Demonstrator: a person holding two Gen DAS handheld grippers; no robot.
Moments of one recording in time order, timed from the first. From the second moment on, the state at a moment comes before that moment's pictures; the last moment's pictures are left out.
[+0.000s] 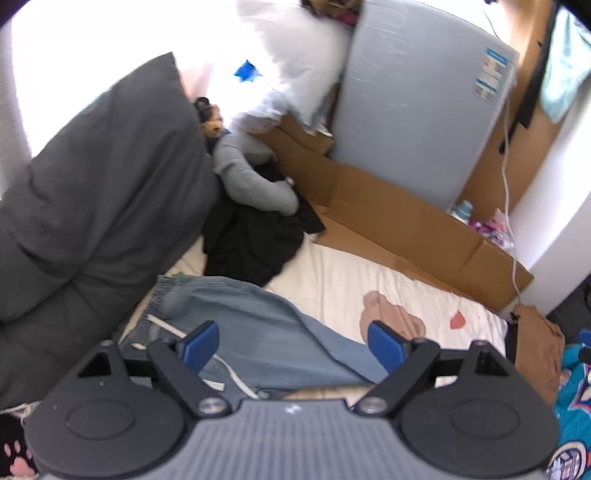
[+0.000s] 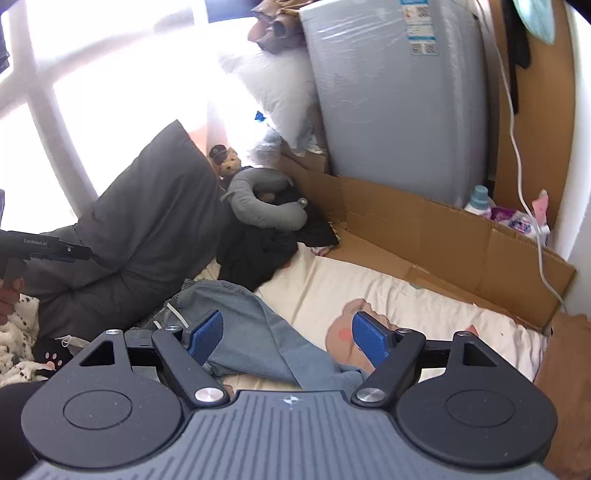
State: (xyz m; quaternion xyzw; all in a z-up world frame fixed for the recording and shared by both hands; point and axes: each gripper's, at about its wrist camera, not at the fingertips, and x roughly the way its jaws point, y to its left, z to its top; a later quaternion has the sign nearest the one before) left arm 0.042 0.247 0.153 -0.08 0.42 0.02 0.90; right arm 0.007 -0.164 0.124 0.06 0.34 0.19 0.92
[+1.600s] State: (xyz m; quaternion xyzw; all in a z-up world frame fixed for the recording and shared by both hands) left arm 0.169 0.212 -0.111 -0.16 0.47 0.01 0.87; right arm 0.073 -0.151 -0.183 0.12 0.50 0.20 0.84
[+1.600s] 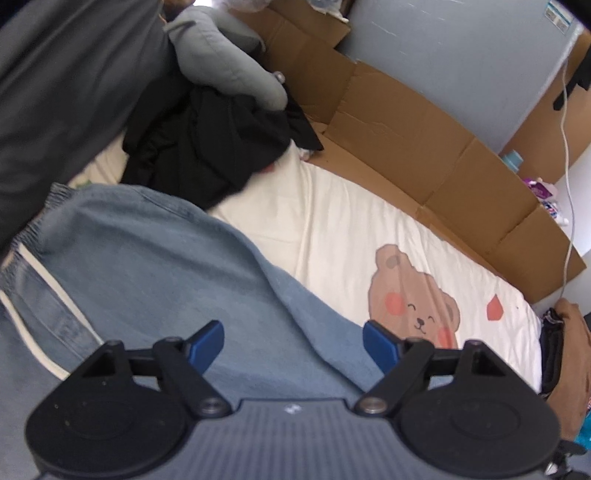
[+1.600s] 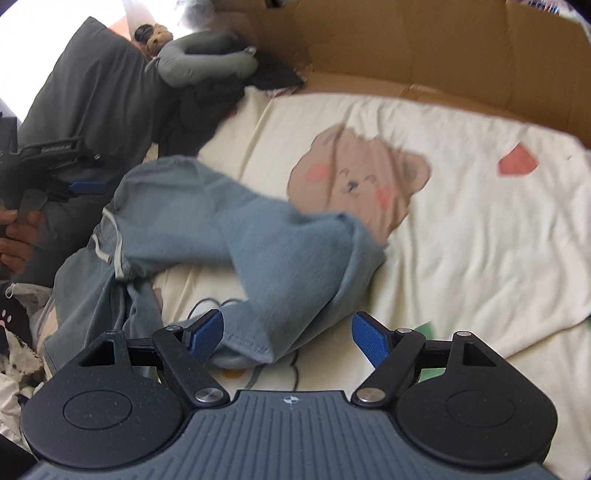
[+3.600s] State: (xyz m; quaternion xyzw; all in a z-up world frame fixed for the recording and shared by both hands) left arm 0.285 0.178 -0.220 -0.16 0.47 -0.04 0.87; right arm 0.259 -0.256 -0.245 0.07 0.48 0.09 0.87
